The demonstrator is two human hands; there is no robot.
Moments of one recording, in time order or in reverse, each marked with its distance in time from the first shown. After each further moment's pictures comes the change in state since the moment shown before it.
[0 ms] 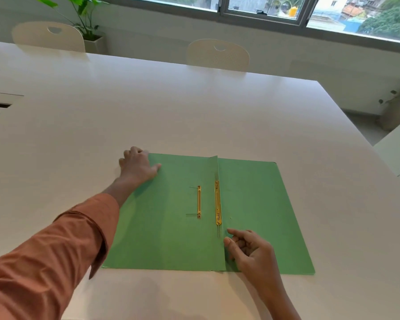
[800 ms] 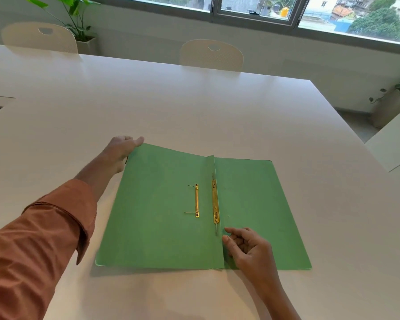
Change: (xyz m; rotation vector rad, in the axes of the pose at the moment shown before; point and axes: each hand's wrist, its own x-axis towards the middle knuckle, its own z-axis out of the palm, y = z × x) left_hand 0.031 -0.013 -0.050 -1.154 -0.190 -0.376; right_hand -0.002 -0.004 0.003 0.054 0.030 0.015
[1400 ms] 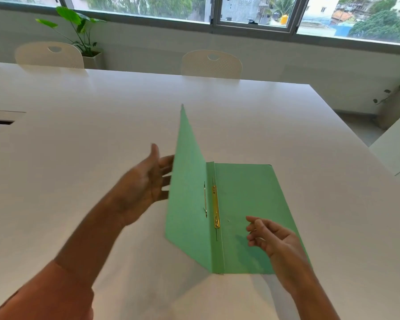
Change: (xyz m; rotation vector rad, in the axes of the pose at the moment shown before) left_hand -0.183 0.011 0.033 -0.315 -0.716 0.109; right_hand 0.018 -0.026 -0.060 0.526 -0.089 0.203
